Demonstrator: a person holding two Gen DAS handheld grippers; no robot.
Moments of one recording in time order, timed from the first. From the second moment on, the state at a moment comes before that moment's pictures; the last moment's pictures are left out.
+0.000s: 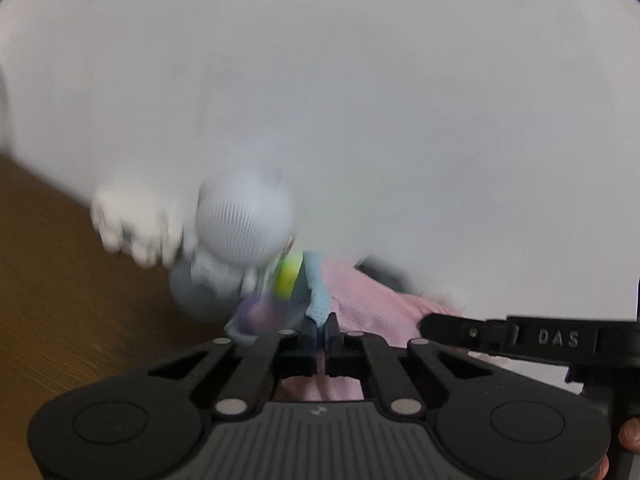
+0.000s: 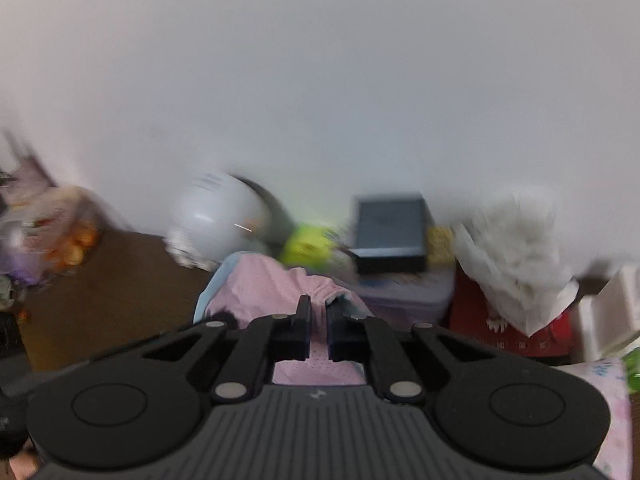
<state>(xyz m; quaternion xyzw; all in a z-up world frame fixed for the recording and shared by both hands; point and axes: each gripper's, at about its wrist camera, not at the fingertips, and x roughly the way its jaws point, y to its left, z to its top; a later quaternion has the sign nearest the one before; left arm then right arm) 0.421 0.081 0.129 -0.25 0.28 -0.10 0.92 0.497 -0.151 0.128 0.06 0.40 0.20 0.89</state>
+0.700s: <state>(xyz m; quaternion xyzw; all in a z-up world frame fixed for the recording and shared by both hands) 0.013 0.046 0.434 -0.08 0.05 -0.21 0.97 0.055 -0.169 0.483 -0.05 0.12 0.22 0.97</state>
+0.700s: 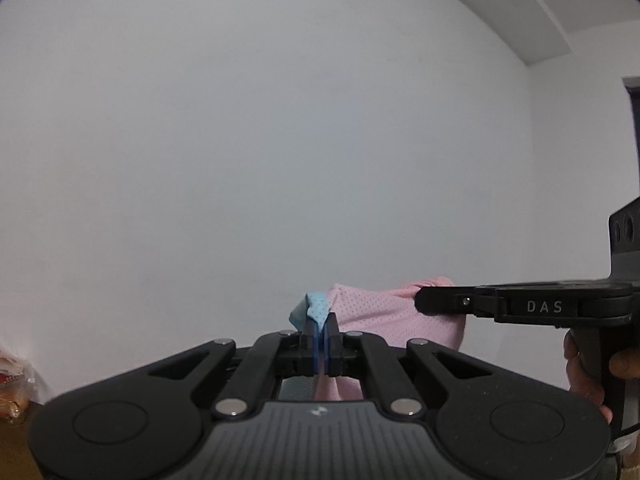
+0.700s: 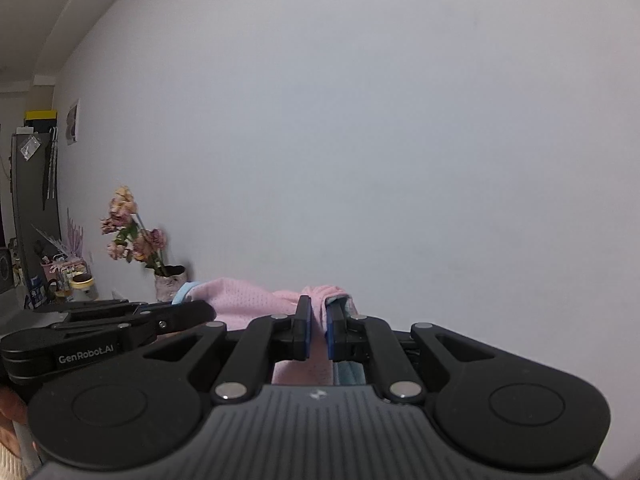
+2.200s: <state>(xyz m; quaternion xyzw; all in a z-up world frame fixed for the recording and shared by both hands) 0.044 -0.029 0.019 0.05 0.36 -0.18 0.91 0.046 -0.258 -0.002 0.04 0.38 0.14 0.91</state>
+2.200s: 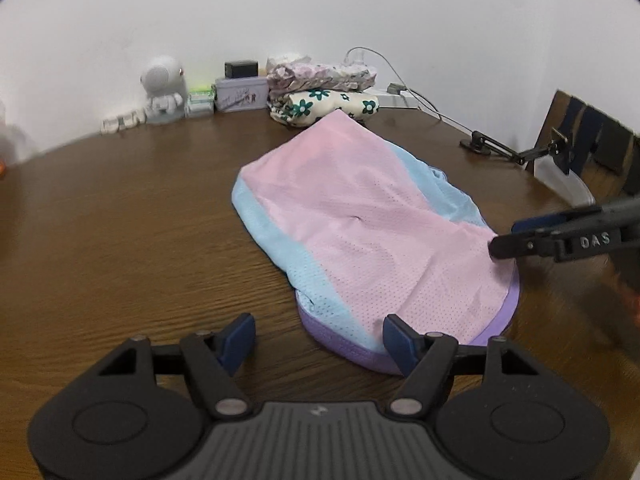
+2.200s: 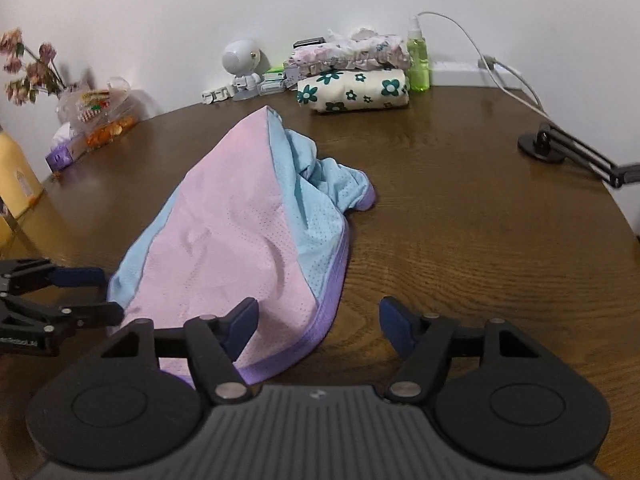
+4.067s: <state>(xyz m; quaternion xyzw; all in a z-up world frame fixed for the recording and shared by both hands) 0.167 0.029 0.263 0.03 0.36 -0.01 0.93 0.186 -0.127 0.251 -0.14 0.31 -0.01 0.94</state>
